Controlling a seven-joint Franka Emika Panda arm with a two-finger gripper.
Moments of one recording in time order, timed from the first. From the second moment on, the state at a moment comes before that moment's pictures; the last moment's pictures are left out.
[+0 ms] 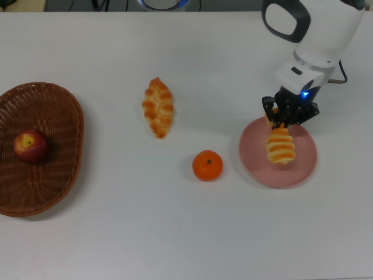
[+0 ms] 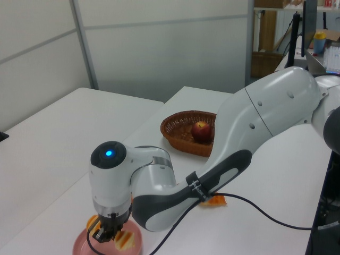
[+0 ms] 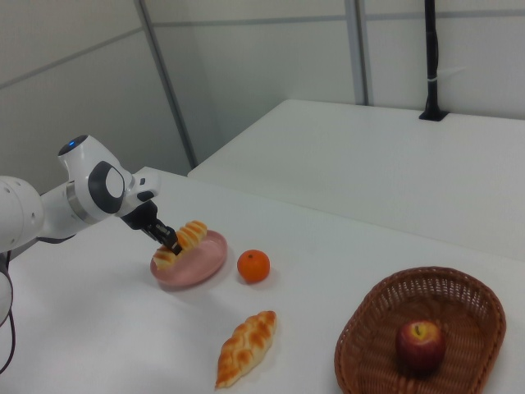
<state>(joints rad) 0.43 0.48 0.16 -1.61 -0.42 2.25 0.81</state>
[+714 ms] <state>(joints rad) 0.44 0.51 0.16 -1.60 -0.44 2.31 0.85</state>
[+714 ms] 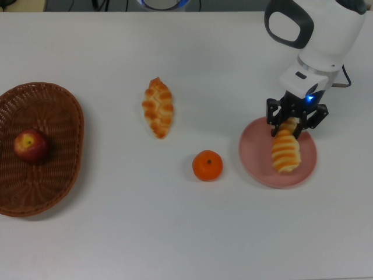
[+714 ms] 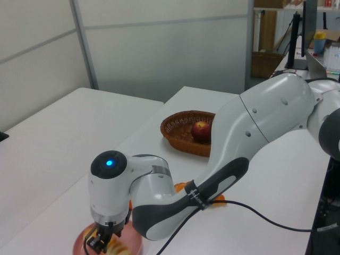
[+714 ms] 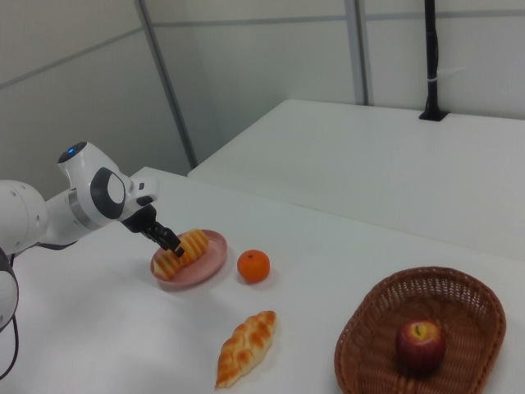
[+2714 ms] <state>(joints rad) 0.19 0.55 0.09 -1.56 -0.17 2.25 0.38</state>
